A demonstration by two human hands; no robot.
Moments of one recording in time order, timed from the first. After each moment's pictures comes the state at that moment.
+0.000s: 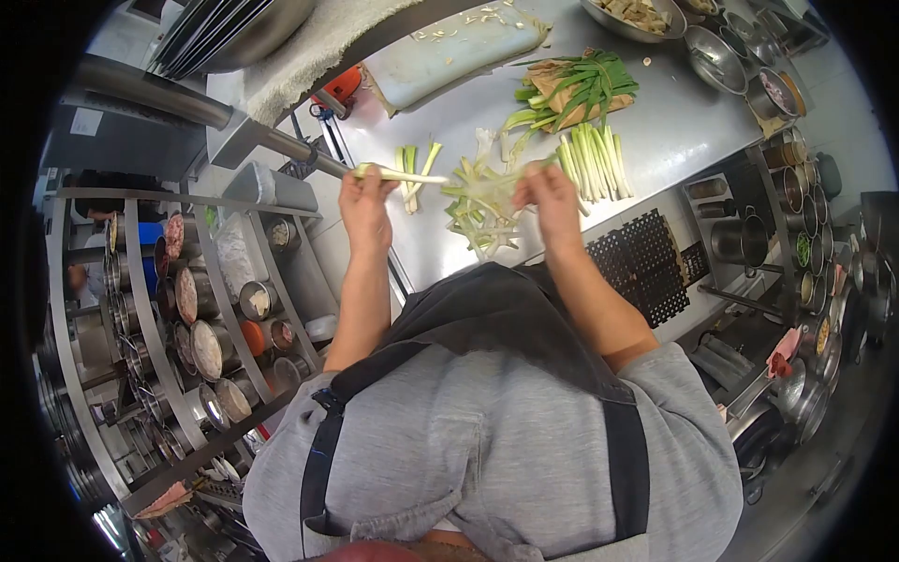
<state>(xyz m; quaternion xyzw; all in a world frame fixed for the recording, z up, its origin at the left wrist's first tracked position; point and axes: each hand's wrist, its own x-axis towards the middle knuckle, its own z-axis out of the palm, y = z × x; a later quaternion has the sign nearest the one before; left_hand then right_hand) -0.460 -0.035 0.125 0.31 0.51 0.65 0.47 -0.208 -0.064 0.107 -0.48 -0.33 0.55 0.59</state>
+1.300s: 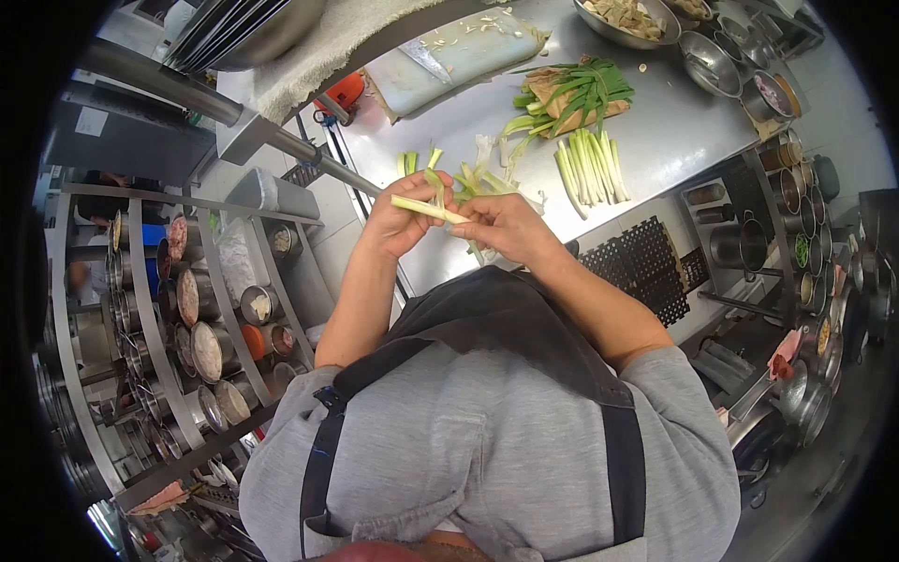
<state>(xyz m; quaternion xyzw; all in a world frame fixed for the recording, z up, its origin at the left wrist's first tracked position) -0.439 -0.041 0.162 0.27 0.31 0.38 0.83 -0.240 -0.083 0.167 -0.42 -0.55 0.64 0.33</state>
